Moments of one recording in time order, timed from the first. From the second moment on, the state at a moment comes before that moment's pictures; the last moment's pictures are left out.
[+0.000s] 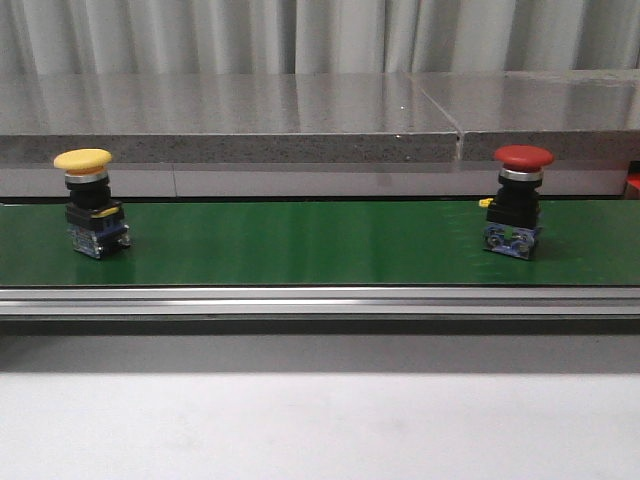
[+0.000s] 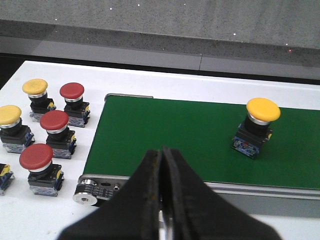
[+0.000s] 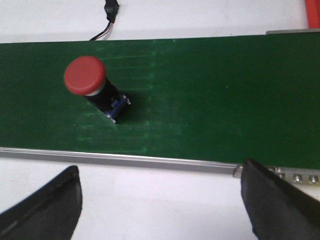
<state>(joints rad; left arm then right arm) -0.09 0.38 -0.44 0.14 0.49 -0.25 0.03 0.88 -0.71 0.25 0.67 -0.06</state>
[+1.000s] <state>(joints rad) -0.09 0.38 -0.44 0.14 0.49 -0.25 0.13 1.47 -0.97 0.32 0.56 -0.22</state>
